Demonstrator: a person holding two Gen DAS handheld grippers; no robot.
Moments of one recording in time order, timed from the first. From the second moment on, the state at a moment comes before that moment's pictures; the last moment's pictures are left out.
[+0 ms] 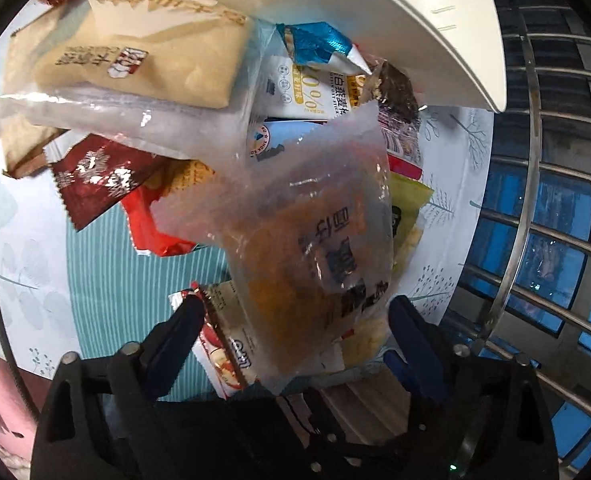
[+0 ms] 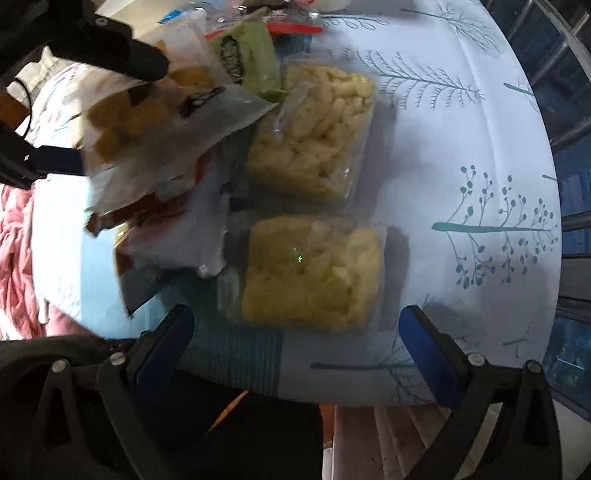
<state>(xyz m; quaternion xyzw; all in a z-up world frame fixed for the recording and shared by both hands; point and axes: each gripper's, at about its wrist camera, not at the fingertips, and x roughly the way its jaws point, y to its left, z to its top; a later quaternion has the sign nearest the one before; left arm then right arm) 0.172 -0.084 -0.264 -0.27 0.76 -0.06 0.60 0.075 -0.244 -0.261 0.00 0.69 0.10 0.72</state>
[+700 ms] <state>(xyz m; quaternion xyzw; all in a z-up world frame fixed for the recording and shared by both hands) 0.165 -0.074 -0.259 -0.30 0.75 -0.05 0.59 0.087 -0.255 -0.276 0.00 0.68 0.09 0.73</state>
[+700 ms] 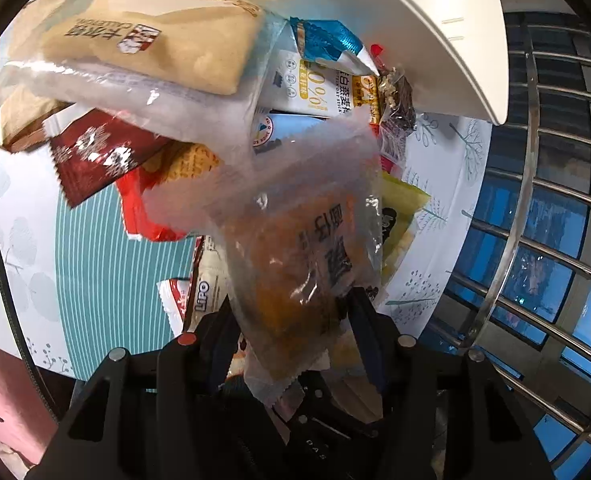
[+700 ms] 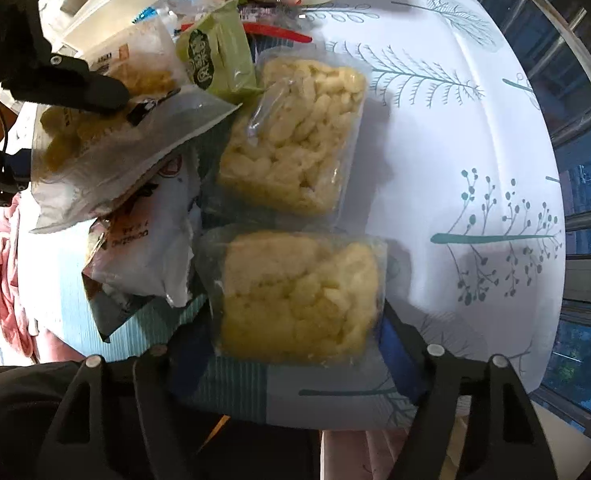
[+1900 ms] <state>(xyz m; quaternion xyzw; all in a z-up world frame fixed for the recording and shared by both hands) 0.104 -0.037 -0.098 -0.30 0.65 -0.04 0.70 0.099 -0.261 -0.125 0.03 0.52 0.16 0.84</state>
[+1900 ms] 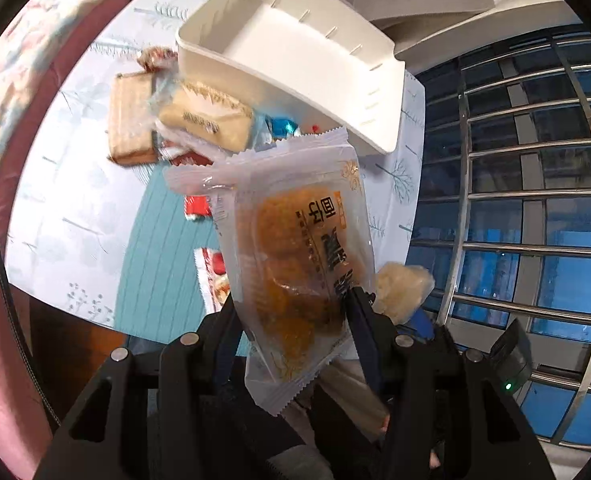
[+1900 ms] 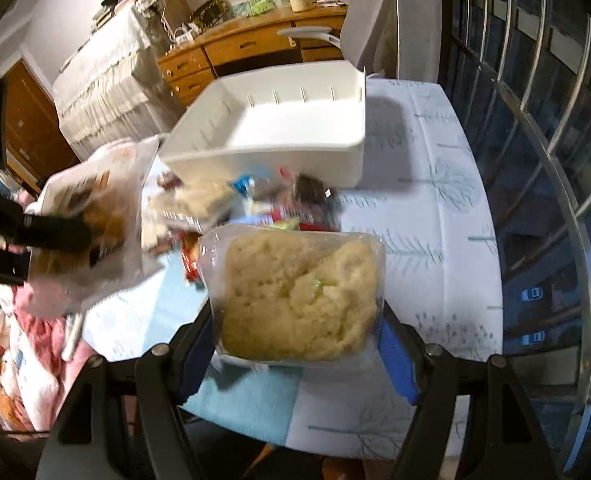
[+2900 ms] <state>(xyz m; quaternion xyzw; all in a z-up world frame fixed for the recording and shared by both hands) 0.325 0.029 -0.094 -0.21 0.65 -0.10 0.72 0.316 -0.185 -0.110 0.14 0.56 0.08 0.81</state>
